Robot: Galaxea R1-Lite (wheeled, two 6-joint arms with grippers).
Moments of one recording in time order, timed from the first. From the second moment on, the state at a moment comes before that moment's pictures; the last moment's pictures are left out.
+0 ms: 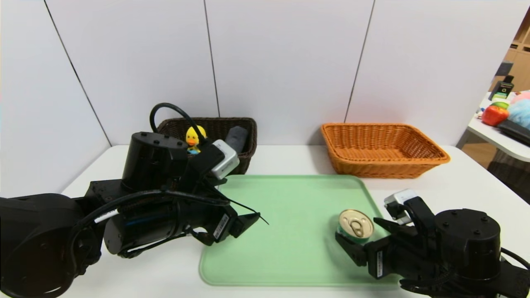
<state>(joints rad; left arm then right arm) -0.67 1.61 -0.77 -0.40 -0.04 0.19 0.60 1.70 -0.19 -1.09 -0.19 0.13</state>
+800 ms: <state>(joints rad) -0.67 1.62 -0.76 -0.42 -0.04 0.17 0.60 1.85 -0.13 -1.33 -0.19 0.13</state>
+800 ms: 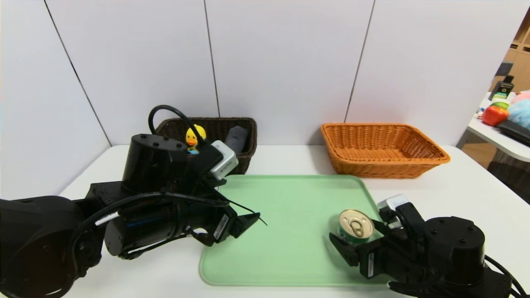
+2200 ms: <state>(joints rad) -0.67 1.62 -0.76 -0.42 -0.04 0.16 0.58 1.91 -0.13 -1.40 -0.19 0.16</state>
